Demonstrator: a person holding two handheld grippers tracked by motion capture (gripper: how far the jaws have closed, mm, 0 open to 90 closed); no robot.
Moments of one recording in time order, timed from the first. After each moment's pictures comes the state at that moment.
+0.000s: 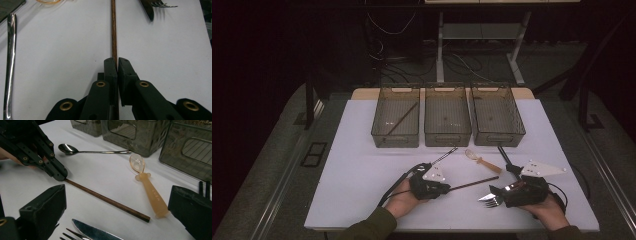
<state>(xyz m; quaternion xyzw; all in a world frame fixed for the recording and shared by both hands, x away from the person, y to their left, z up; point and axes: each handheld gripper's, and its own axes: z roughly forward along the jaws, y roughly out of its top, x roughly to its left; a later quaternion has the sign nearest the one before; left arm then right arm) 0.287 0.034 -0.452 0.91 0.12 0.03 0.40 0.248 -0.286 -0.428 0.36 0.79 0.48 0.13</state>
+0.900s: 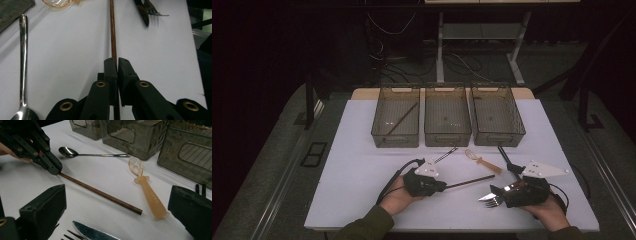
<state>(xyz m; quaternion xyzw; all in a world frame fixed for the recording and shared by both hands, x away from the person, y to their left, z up) 0.292 0.050 -0.438 0.90 0.13 0.02 0.41 0.245 -0.286 -0.425 0.36 0.78 0.49 0.14</state>
